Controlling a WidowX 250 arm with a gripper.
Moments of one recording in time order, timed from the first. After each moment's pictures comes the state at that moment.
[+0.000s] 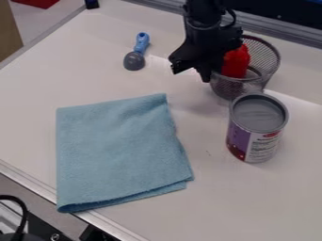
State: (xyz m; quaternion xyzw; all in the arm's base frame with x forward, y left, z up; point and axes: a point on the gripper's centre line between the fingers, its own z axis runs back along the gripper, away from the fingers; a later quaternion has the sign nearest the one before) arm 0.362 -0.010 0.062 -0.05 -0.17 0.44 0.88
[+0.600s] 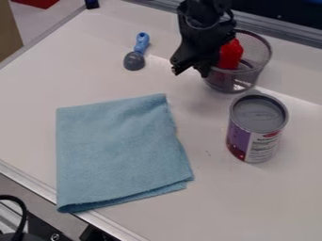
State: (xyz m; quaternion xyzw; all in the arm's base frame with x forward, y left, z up) arm 0.367 0.008 0.065 -0.06 -0.19 0.55 0.81
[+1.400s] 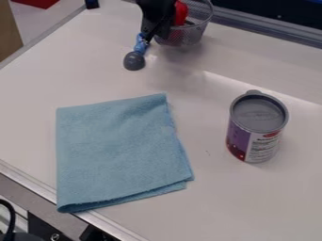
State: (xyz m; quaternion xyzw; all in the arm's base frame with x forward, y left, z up) arm 0.392 0.074 0.089 -0.05 -0.25 0.70 0.67
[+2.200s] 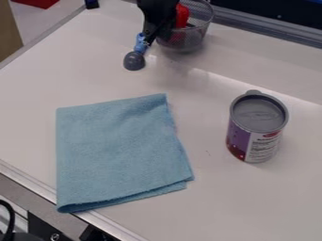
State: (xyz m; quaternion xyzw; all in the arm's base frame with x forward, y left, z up) arm 0.397 0.076 0.084 -0.06 -0.24 0.69 0.67
